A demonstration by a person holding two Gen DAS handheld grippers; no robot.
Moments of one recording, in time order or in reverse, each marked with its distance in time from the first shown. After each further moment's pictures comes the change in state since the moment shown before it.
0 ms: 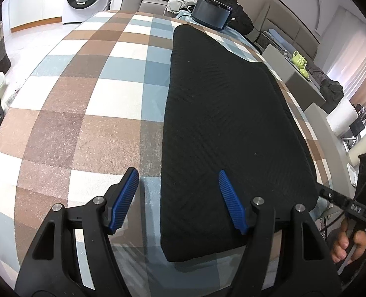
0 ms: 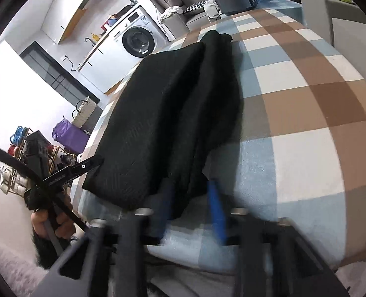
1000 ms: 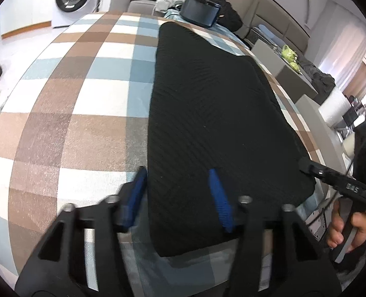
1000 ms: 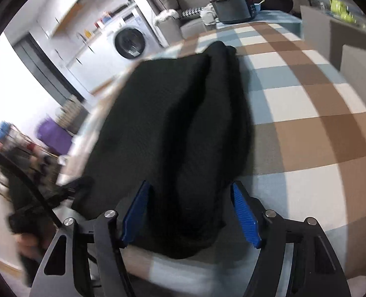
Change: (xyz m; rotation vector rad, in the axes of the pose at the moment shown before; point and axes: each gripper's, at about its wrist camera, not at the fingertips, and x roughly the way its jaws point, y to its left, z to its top) left arm -0.001 -0.008 -0.007 0.062 0.000 -0.044; right arm 0.015 0.031 0.019 -0.058 -0.022 -0.146
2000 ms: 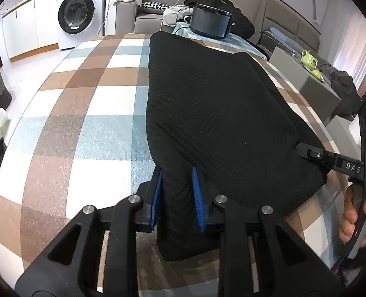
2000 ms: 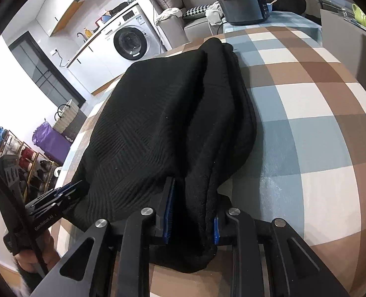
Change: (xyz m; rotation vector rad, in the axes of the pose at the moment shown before) left arm 0.065 0.004 0.096 0.048 -0.072 0.132; right arm 0.059 -0.010 0.071 -0.010 -0.009 0.044
